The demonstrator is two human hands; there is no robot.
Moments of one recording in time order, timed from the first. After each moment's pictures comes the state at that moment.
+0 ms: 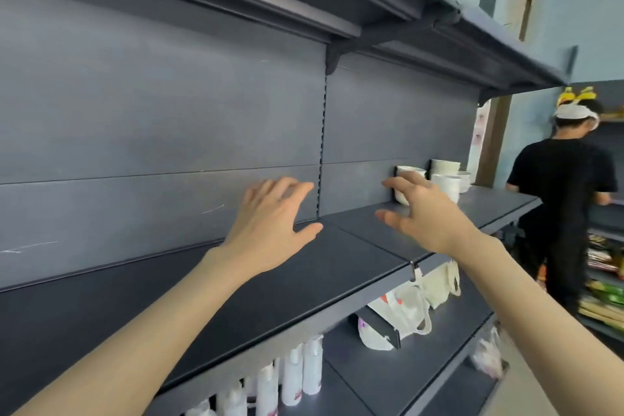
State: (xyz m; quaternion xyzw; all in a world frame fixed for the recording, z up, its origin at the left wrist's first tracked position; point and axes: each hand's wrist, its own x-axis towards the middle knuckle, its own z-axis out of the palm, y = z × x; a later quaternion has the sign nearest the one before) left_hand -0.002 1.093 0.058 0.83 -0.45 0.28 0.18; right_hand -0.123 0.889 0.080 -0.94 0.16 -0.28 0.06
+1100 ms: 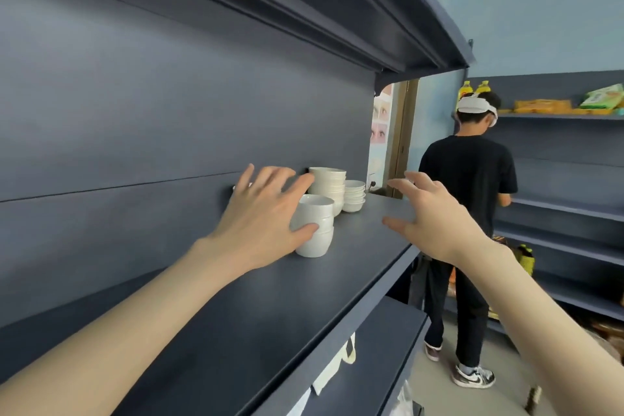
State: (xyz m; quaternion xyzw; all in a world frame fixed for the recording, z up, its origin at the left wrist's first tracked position) left_hand 0.086 0.482 0.074 0.74 -0.55 0.35 0.16; right_hand -0.095 0.327 0.090 -0.91 0.31 -0.27 -0.04
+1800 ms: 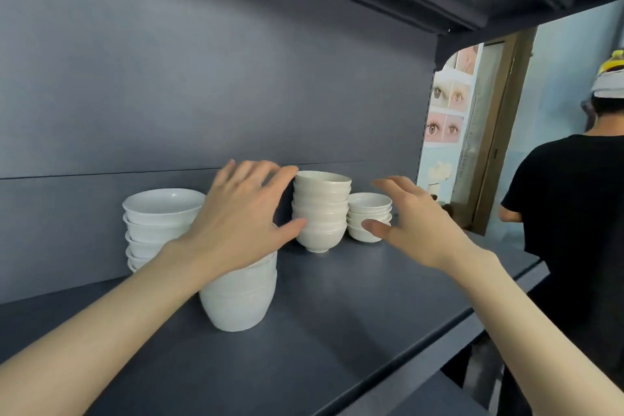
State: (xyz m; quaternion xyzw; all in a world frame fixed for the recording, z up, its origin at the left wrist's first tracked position) left_hand 0.148 0.205 0.062 0.83 -0.40 0.37 0.12; right_hand 0.041 -0.007 0.066 -0.95 0.10 -0.27 0.08
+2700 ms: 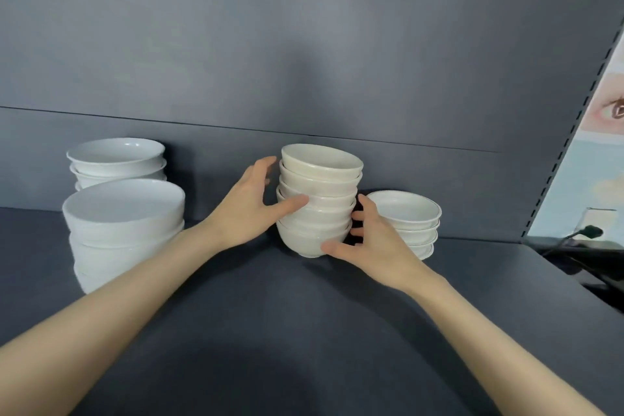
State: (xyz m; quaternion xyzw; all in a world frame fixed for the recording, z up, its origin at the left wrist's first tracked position) left_hand 0.234 0.031 0.002 0.87 -0.14 0.16 0.44; right_hand 0.219 -0.181 -0.020 -0.88 -0.17 -0.07 0.43
